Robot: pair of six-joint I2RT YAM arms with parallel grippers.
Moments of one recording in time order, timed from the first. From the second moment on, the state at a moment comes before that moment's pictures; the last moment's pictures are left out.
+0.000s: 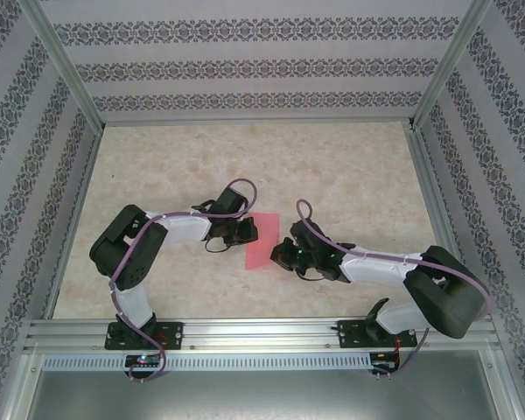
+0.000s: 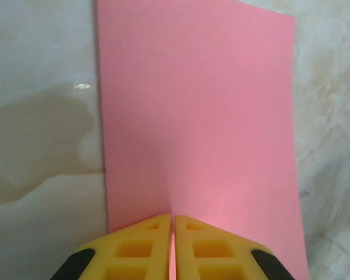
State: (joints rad) left arm -0.63 1.80 0.93 -0.16 0.35 -0.79; right arm 0.80 1.38 0.50 0.07 -0.24 1.21
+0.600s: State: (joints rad) left arm -0.60 1.88 1.09 -0.23 0.29 -0.67; right arm 0.77 1.40 0.58 -0.13 -0.25 1.19
